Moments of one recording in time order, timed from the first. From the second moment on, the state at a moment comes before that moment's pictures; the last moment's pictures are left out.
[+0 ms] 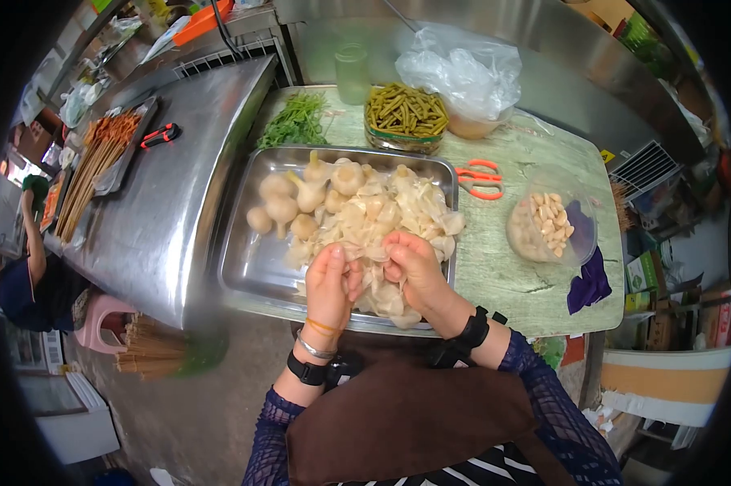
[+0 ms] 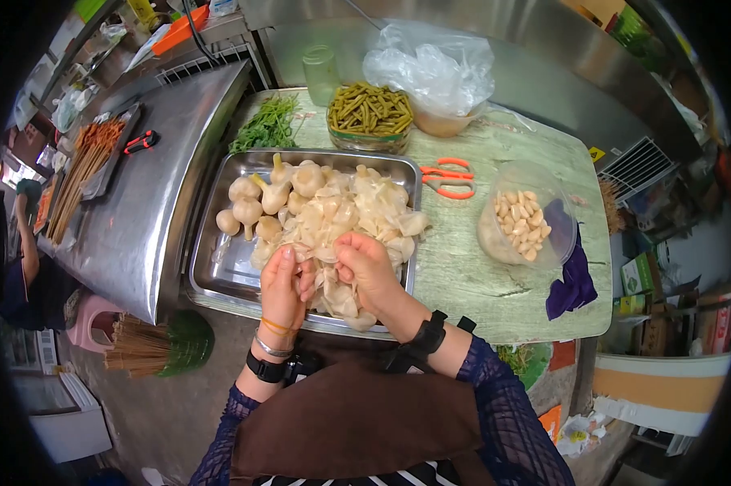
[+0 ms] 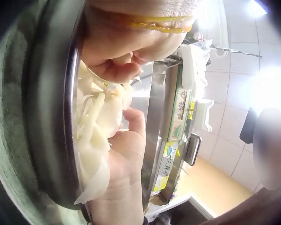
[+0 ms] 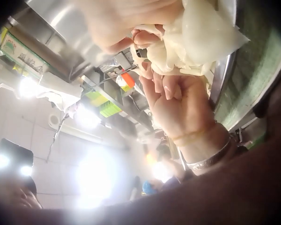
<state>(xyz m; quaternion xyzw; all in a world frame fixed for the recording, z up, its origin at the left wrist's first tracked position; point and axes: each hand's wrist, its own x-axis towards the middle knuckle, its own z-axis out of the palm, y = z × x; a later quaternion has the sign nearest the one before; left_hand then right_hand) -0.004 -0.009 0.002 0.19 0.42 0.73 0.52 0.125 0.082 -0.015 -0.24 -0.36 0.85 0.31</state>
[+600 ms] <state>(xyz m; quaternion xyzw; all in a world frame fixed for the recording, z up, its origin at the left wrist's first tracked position) -0.004 -0.009 0.006 0.22 0.45 0.70 0.50 0.123 0.077 -0.001 -0.23 -0.50 0.78 0.29</state>
